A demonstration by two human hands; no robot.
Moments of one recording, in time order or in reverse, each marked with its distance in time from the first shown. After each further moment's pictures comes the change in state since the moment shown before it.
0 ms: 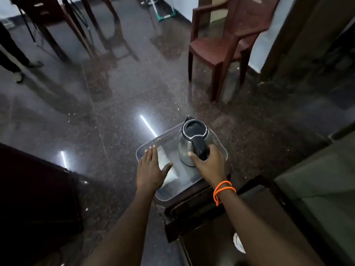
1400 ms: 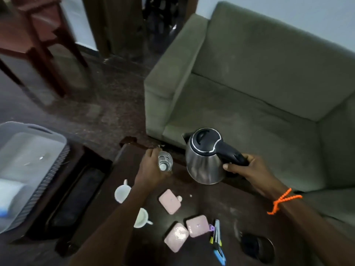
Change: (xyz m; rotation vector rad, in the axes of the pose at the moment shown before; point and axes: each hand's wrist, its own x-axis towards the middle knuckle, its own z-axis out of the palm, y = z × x) left_hand -0.242 0.335 0.159 -0.399 -0.461 0.747; right_hand -0.333 0.234 -0.432 0.440 0.333 0.539
